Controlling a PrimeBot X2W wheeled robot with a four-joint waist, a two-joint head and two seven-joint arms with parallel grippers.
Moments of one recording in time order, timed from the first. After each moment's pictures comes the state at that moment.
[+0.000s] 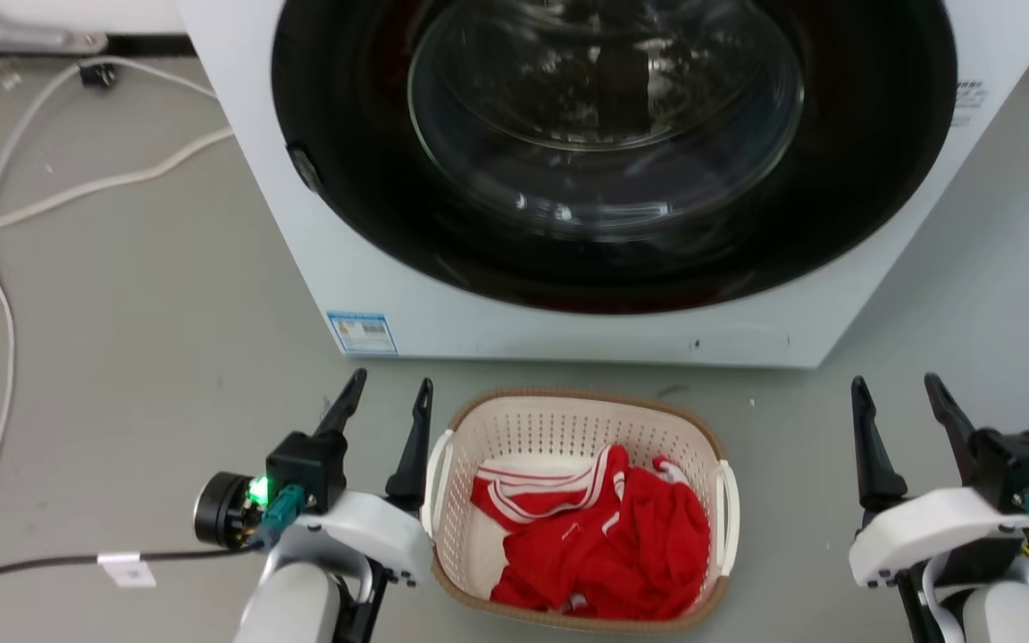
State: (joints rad) left arm -0.22 0.06 -0.19 0.35 -0.13 -0.08 -0.26; right arm -0.08 -0.05 -0.08 0.14 0.03 0.13 -0.11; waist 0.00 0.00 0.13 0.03
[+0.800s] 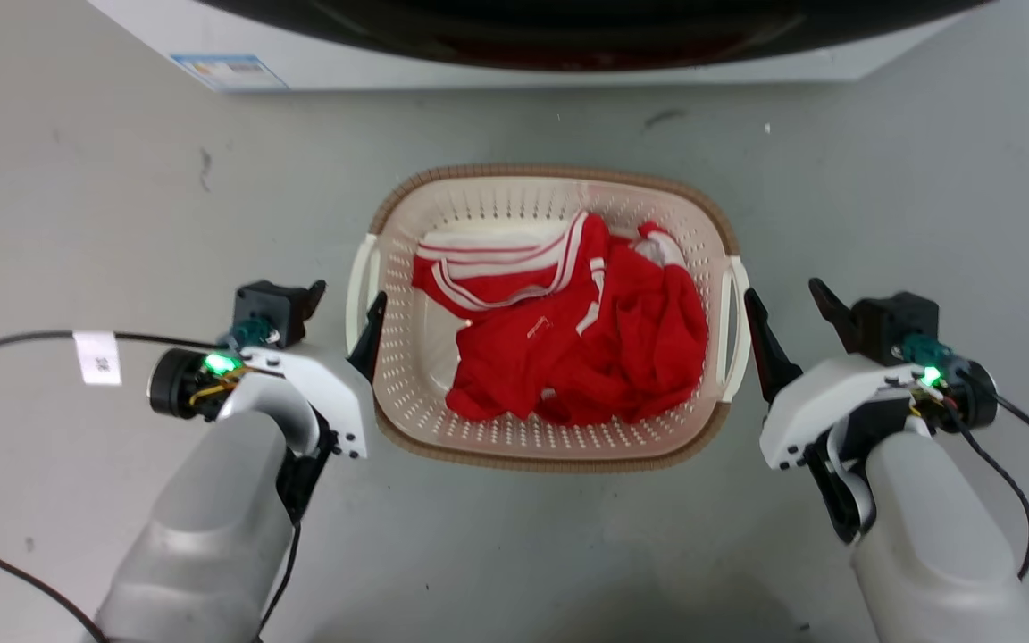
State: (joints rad) left arm -0.69 0.20 -0.41 0.92 -0.39 -0.13 -0.23; right arm -0.50 -0.05 0.07 0.64 0.09 0.13 -0.14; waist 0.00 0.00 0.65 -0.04
